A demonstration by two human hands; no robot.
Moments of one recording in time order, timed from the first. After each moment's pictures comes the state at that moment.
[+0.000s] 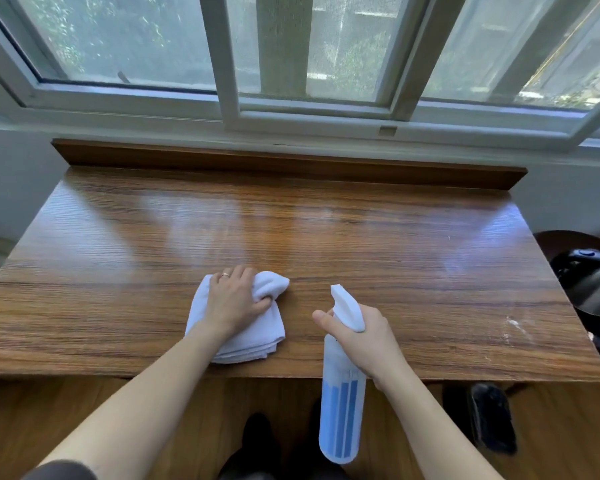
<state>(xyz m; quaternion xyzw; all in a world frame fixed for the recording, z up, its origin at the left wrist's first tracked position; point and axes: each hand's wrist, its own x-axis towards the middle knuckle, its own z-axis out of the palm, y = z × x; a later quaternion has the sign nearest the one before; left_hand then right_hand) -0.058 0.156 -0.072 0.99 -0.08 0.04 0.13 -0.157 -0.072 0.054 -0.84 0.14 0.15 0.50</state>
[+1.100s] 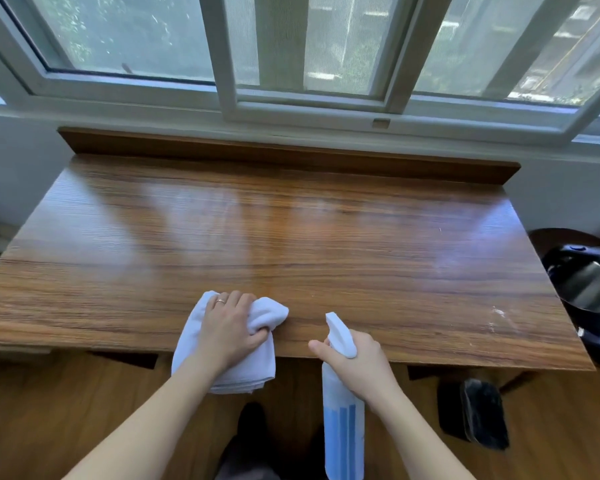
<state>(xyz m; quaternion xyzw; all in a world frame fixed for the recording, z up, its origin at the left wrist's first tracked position) -0.145 0.148 -0.078 0.98 -0.10 0.03 0.15 -0.213 -0.090 0.033 -0.85 0.15 0.20 0.46</state>
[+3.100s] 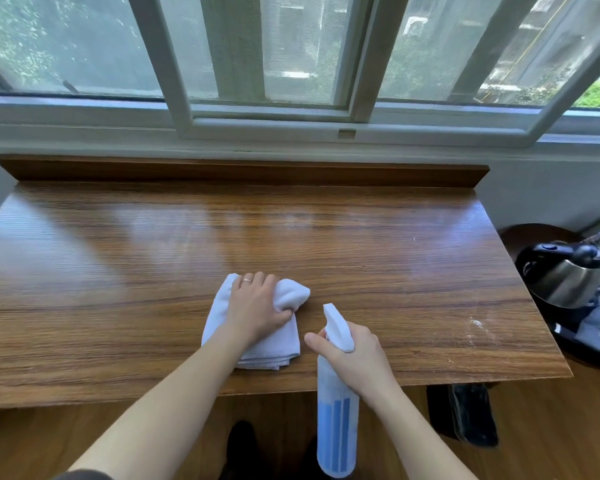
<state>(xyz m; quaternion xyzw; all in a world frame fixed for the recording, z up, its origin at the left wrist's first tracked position) -0.049 0.046 -0.068 0.98 -0.14 0.00 0.11 -0.166 -0.130 0.044 -0.86 0.17 0.15 0.46</state>
